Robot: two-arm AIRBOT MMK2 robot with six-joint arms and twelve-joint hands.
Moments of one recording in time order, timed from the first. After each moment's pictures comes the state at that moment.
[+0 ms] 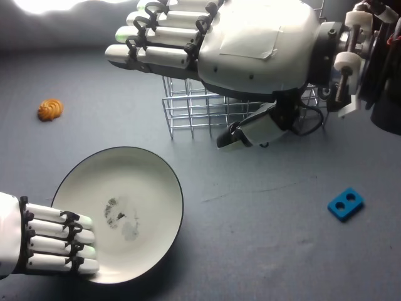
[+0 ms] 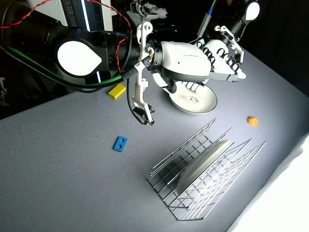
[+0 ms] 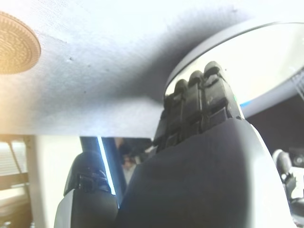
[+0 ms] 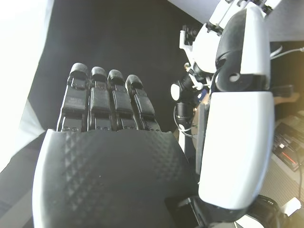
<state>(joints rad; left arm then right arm) 1.12 -0.80 1.25 1.26 -0.95 0.20 -0.39 -1.13 0.97 -0.37 0.39 -0.91</state>
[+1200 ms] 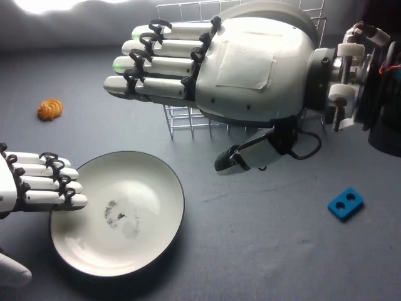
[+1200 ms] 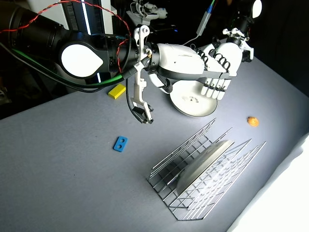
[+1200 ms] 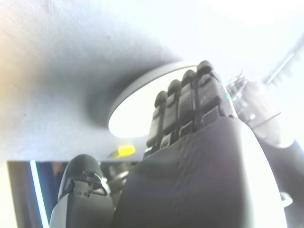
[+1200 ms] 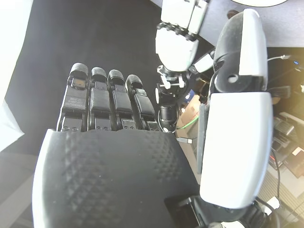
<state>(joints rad) 1.12 -0.78 1.26 0.99 -0.79 0.21 -0.43 -1.13 0.95 -0.39 0.40 -0.96</state>
